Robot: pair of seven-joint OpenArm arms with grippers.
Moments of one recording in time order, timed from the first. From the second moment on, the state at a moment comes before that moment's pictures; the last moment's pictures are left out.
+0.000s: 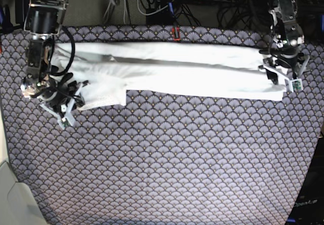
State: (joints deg) left arm 12.7 -11.9 -21.6 84.1 -2.6 -1.5 23.1; right arm 6.7 13.3 13.9 73.4 1.6 39.9 -42.1
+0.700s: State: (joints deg) left arm 12.7 -12.1 -21.8 84.1 -2.6 -1.5 23.0; right arm -9.1 12.8 14.1 98.3 -0.4 39.9 -44.9
